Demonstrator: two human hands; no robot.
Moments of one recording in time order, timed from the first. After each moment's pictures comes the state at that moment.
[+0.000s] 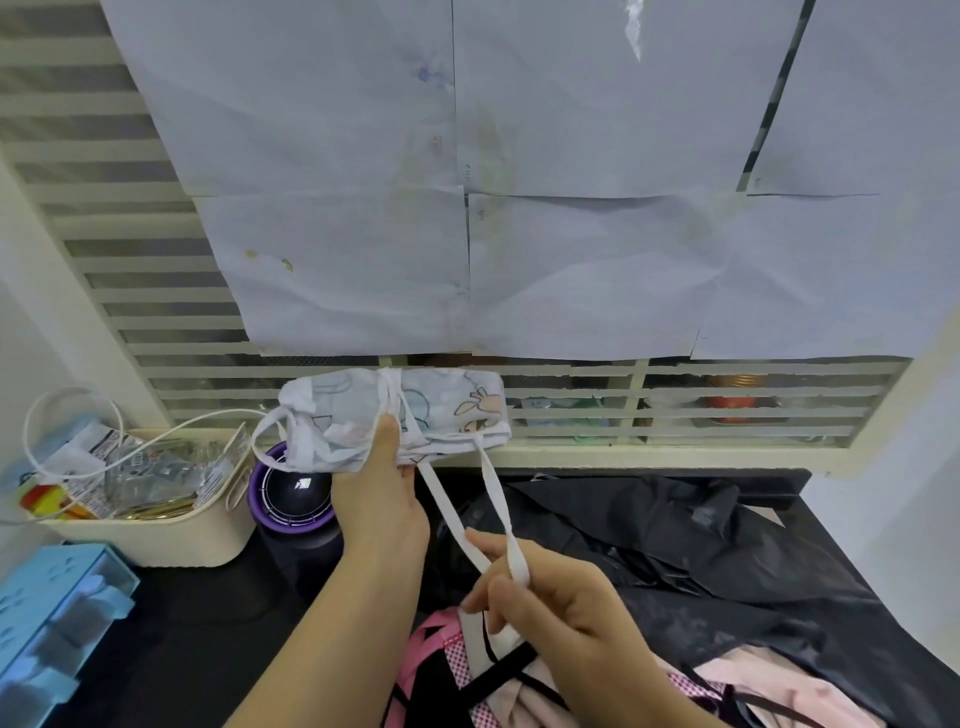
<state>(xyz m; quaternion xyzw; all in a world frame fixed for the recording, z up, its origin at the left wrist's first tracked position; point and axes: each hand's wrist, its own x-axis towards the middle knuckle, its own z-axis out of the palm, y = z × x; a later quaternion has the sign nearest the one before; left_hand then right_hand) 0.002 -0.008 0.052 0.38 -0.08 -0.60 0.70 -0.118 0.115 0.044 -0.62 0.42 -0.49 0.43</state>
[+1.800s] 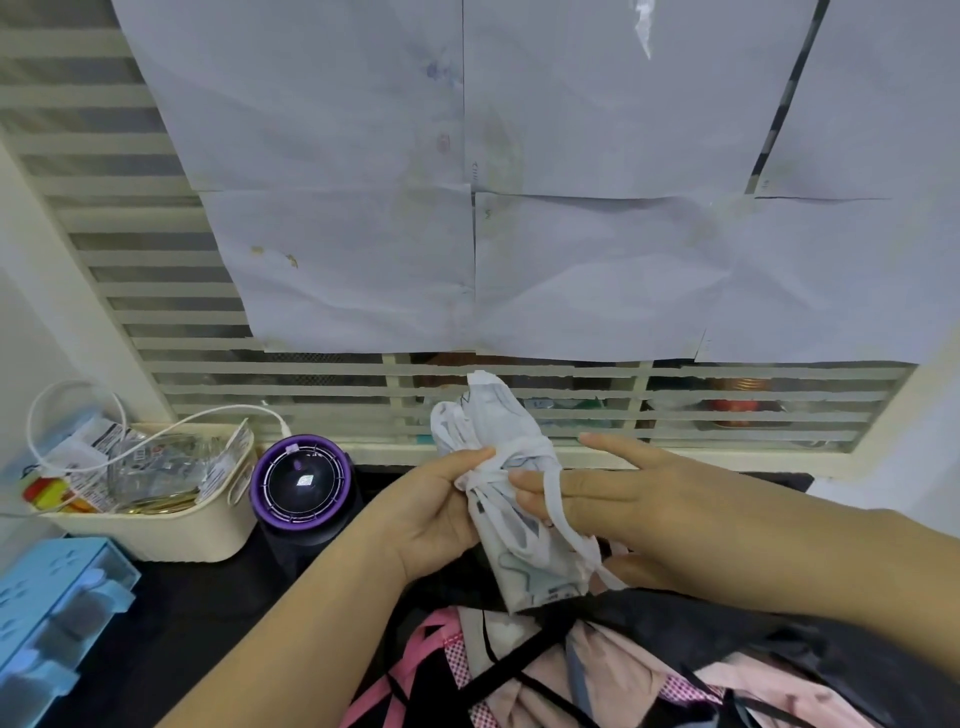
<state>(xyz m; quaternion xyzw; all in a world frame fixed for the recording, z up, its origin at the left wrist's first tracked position) 0.002 -0.001 0.059 0.35 -0.28 -0.83 0.32 -0.205 0.097 0.084 -0.95 0.31 -0.10 -0.01</state>
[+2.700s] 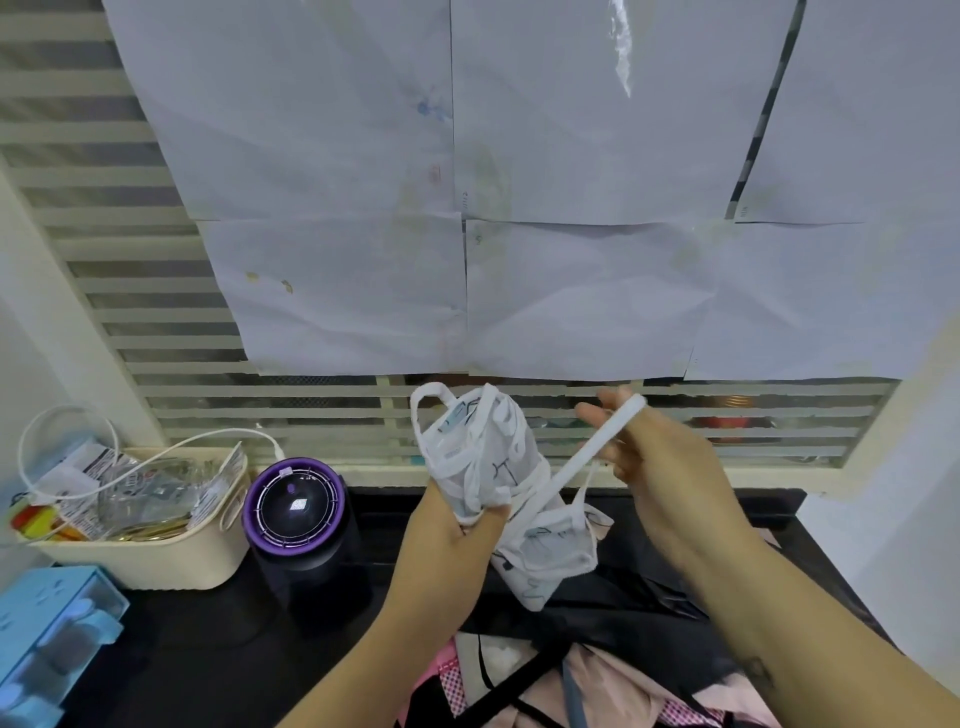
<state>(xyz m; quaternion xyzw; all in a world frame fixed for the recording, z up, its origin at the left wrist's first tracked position) -0.010 0.037 0.048 0.43 -0.62 -0.45 0.47 -0.182 0.051 0.105 -0.33 0.54 -0.63 0.44</state>
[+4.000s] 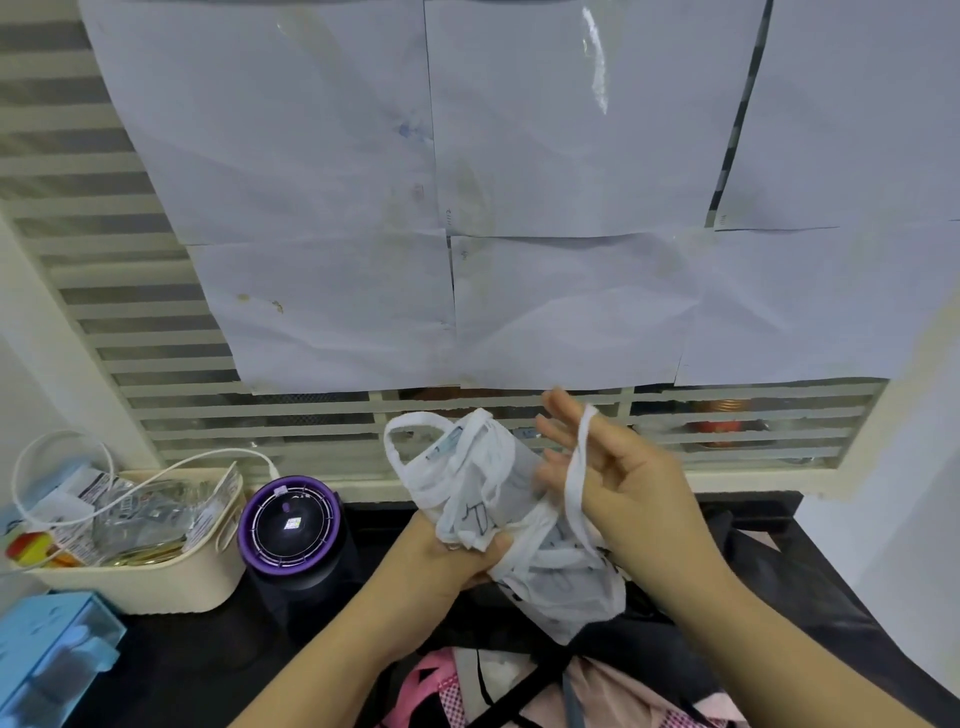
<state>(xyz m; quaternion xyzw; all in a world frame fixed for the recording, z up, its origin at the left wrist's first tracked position) 0.004 0.028 0.055 0.30 -0.61 -0.64 0.36 -0.167 0.072 0.106 -0.55 0.46 -0.59 0.38</state>
